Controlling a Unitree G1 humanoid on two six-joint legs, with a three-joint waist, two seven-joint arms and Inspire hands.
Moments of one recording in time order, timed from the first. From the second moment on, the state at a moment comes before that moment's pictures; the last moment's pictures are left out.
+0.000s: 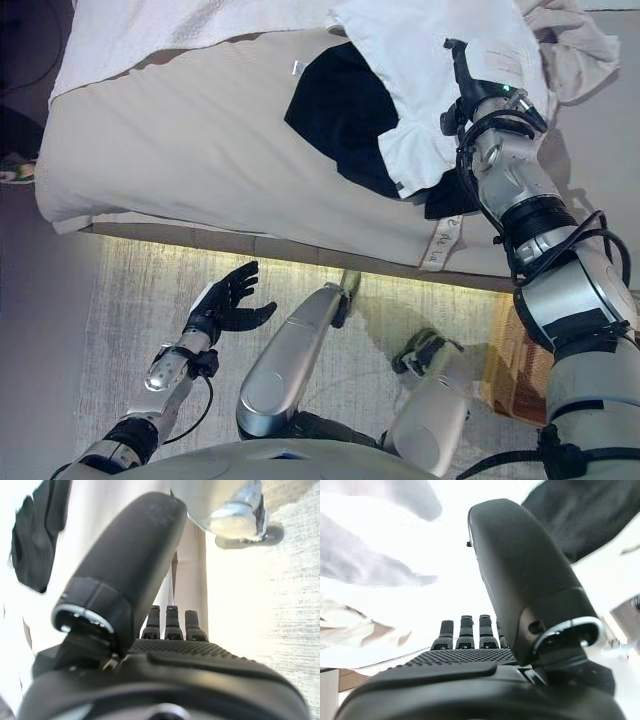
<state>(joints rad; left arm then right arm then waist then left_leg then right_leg) -0.04 0.40 -0.25 0.72 -0.44 -0.46 -0.13 -1.12 -0.73 0.62 0.80 -0.44 0.17 -0.18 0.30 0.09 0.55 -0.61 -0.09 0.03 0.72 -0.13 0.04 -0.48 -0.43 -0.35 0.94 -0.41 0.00</state>
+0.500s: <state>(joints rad) -0.01 0.45 -0.30 0.57 -0.57 -0.48 -0.15 -1.30 -0.74 0.71 1.02 -0.49 0.24 -0.10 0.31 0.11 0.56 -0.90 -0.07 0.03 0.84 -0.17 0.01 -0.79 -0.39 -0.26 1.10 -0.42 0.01</state>
